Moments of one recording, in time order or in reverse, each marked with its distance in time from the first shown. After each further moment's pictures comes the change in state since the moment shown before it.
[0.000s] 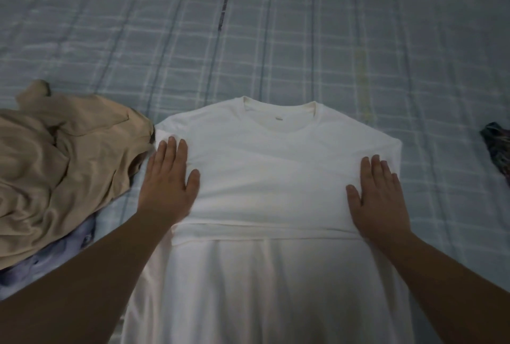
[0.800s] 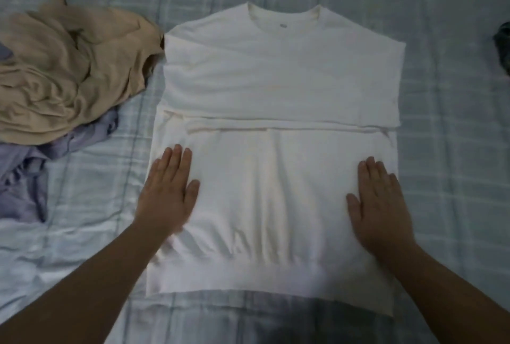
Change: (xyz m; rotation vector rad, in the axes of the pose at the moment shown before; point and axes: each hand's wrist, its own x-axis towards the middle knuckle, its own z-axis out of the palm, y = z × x) left_hand -0.238 0.003 0.014 0.086 -0.065 0.086; right_hand -0.224 0.020 0.030 0.047 -0.024 -0.181
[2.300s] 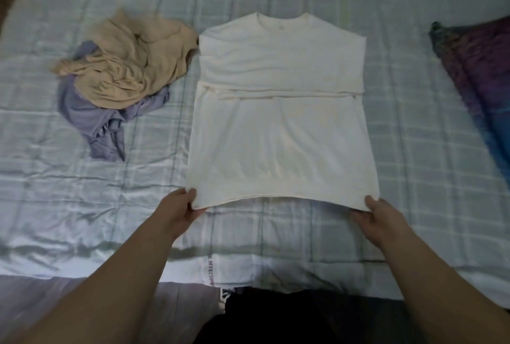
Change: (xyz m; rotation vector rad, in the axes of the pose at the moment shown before) left_hand -0.172 0.007 -0.075 -1.762 -0.254 -1.174; right_hand -0.170 -0.040 -0.076 1.724 -0.038 1.196
